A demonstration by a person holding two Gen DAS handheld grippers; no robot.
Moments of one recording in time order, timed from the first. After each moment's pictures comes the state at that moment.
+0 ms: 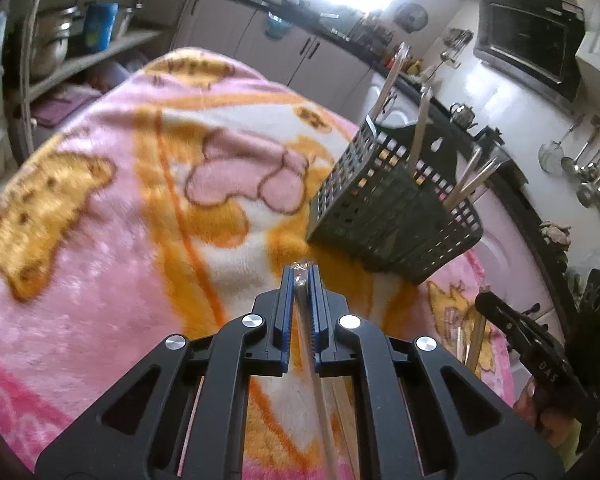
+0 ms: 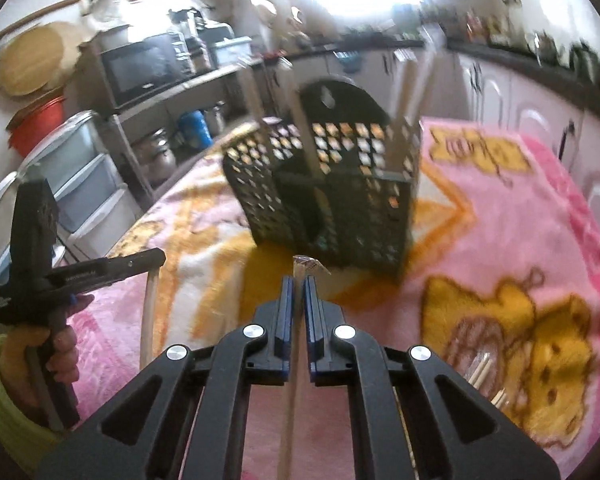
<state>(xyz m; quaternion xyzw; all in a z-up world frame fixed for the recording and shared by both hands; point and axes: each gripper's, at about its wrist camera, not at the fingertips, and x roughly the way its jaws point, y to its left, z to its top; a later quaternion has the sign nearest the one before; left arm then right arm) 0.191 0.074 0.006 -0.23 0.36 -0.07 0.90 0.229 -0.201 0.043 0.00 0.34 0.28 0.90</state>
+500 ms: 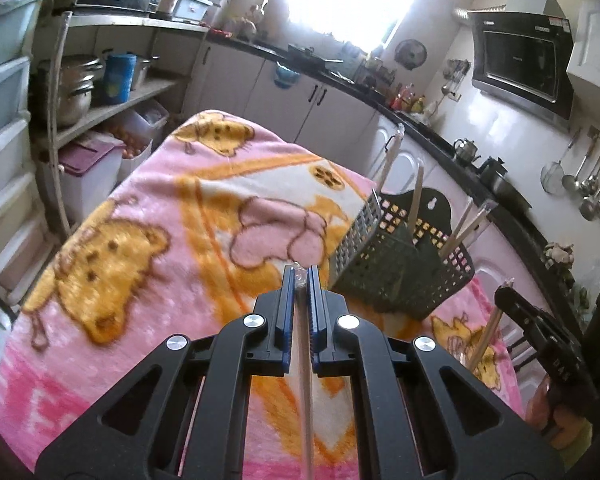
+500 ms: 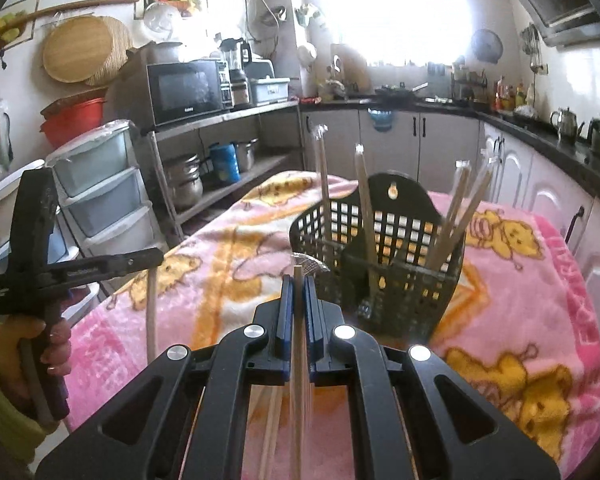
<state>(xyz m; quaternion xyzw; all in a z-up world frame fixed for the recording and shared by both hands) 0.165 0.108 0.053 -0.21 0.29 -0.03 0.93 0.210 -0.170 0.089 -0.04 0.25 0.30 0.92</state>
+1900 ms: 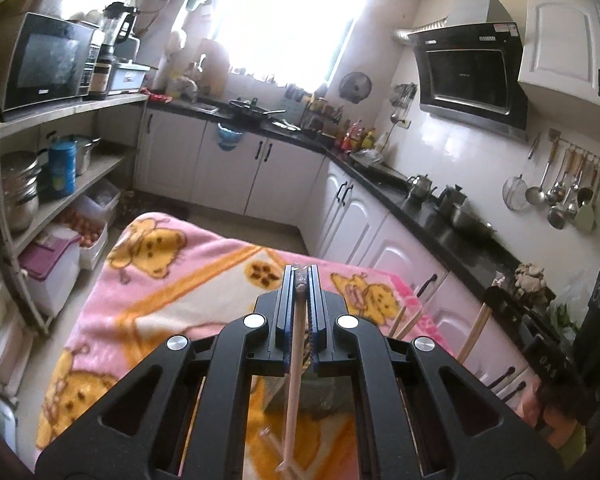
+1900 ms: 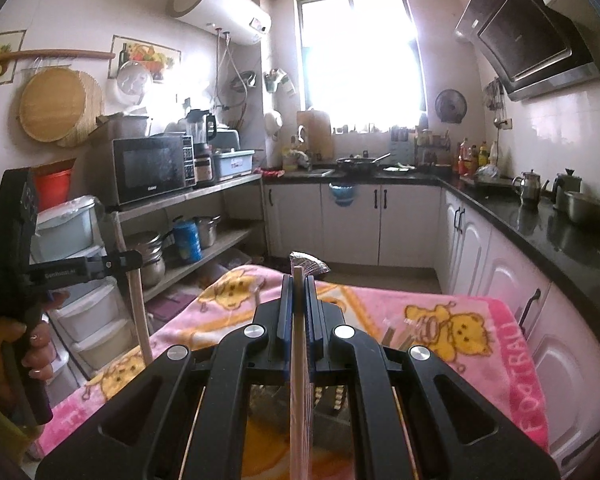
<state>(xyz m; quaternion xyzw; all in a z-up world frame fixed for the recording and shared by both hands) 0.243 0.070 0.184 -0.16 0.21 -0.10 0.96 0.260 -0.205 0.196 -0.01 0.14 0.24 0.96</state>
